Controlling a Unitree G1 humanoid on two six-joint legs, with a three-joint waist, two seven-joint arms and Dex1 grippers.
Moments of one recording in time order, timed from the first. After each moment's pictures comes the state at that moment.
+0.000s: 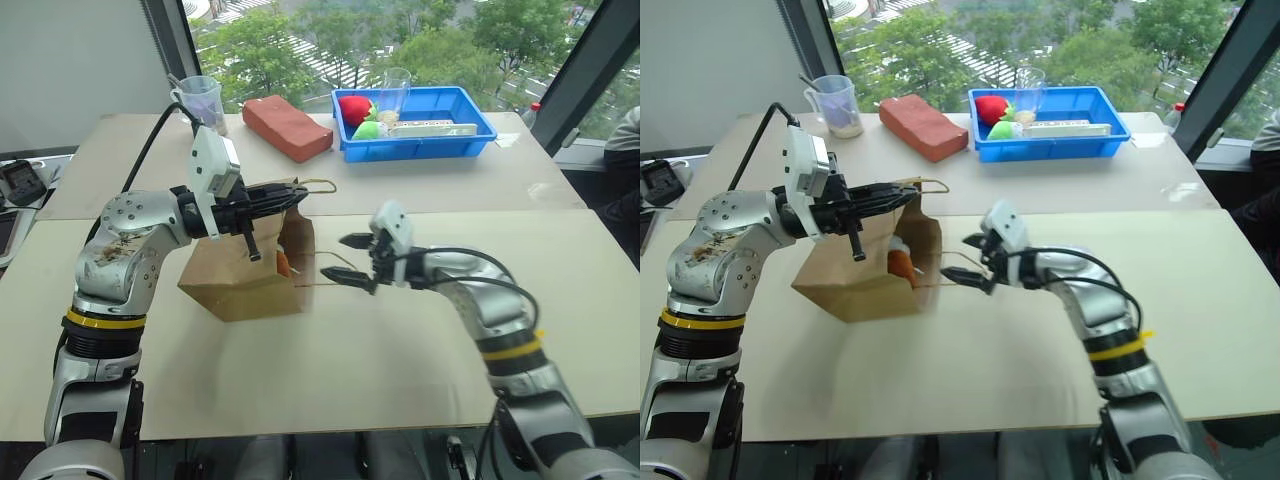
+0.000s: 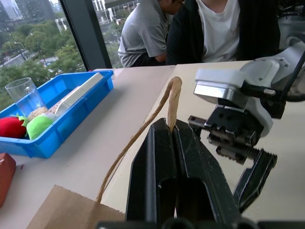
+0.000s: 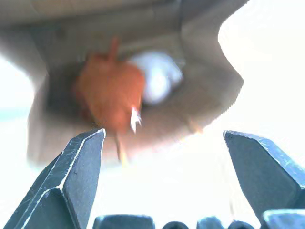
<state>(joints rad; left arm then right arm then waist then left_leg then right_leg) -0.69 0.63 0.02 -0.11 -0.51 0.42 -1.01 -0.58 -0.49 0.18 -0.04 0.30 0.56 0.93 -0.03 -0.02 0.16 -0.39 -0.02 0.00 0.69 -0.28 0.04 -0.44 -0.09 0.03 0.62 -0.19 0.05</state>
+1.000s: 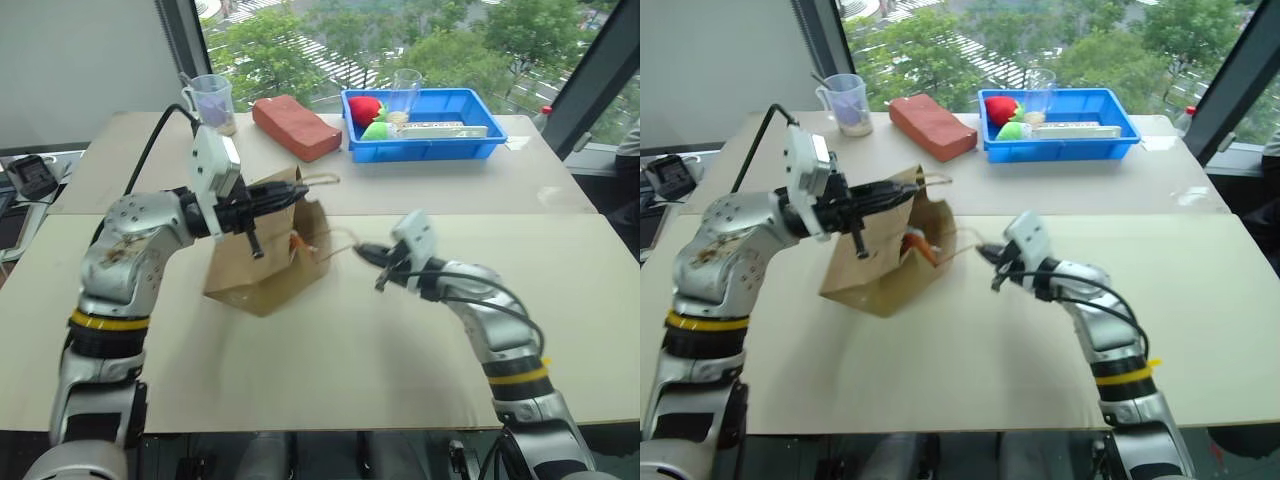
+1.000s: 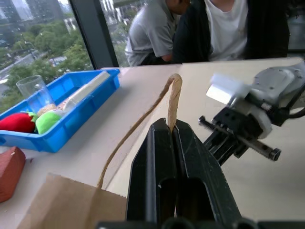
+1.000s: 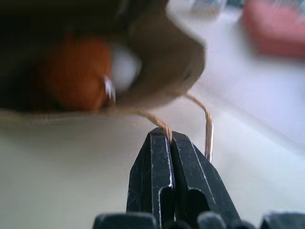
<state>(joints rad) -0.75 0.56 0.02 0.00 -0.49 0.38 -0.96 -0.47 -0.37 0.03 -0.17 0.26 0.41 0.68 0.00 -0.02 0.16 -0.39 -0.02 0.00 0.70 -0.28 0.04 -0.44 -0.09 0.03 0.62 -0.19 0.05</state>
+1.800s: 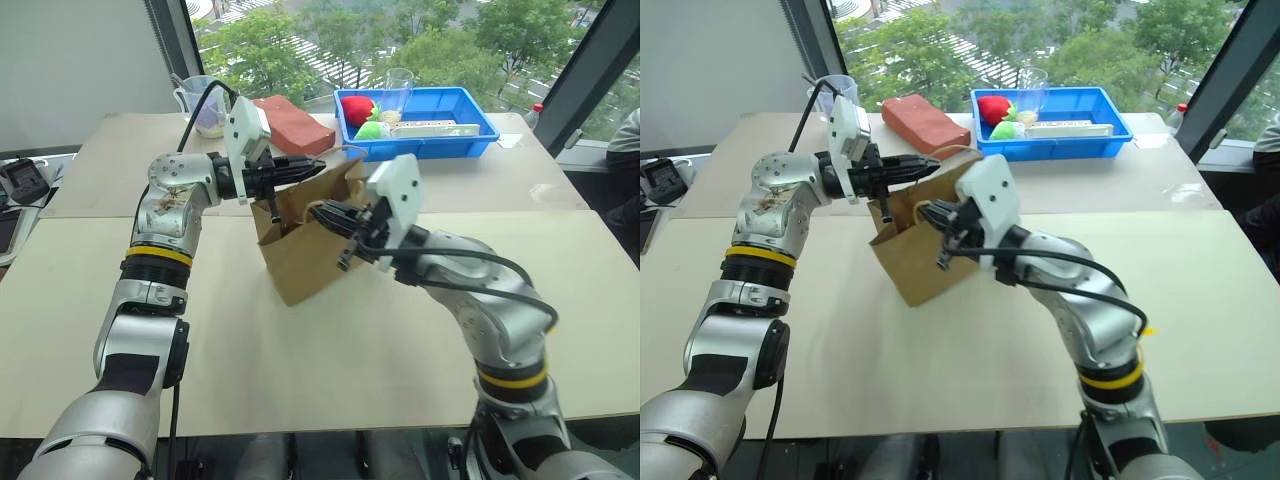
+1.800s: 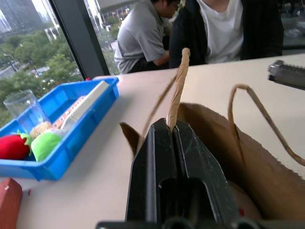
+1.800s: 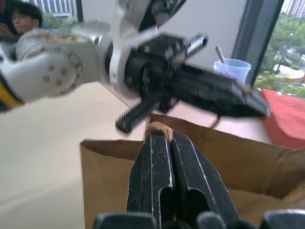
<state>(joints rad) -1.04 0.46 -0.05 0.58 -0.30 0.08 -1.21 -0.65 -0.26 0.15 -0.46 0.40 0.79 0.46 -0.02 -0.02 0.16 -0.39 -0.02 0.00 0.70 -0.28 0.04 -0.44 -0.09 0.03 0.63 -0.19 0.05</state>
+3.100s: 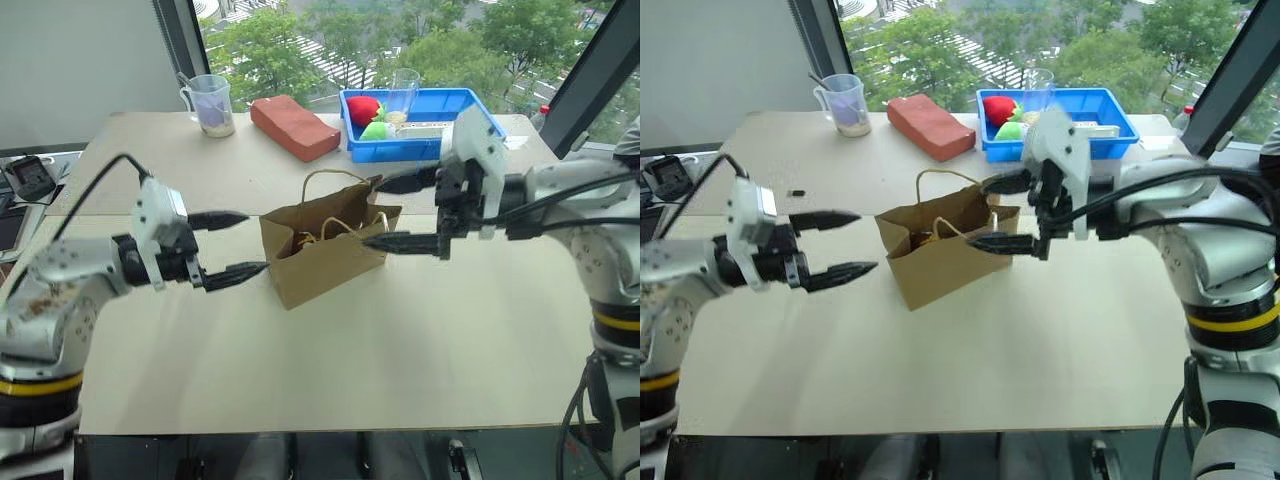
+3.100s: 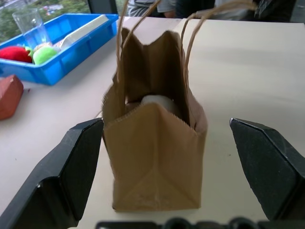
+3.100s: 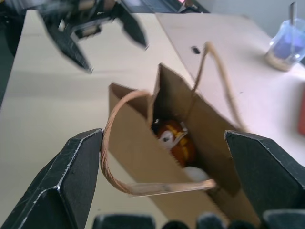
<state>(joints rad) -0.29 0.74 0.23 -0.38 -0.57 0.57 -1.00 -0.93 -0.84 0.07 -0.30 0.60 0.85 1.05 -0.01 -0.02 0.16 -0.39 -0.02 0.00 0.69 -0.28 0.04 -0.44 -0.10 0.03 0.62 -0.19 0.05</state>
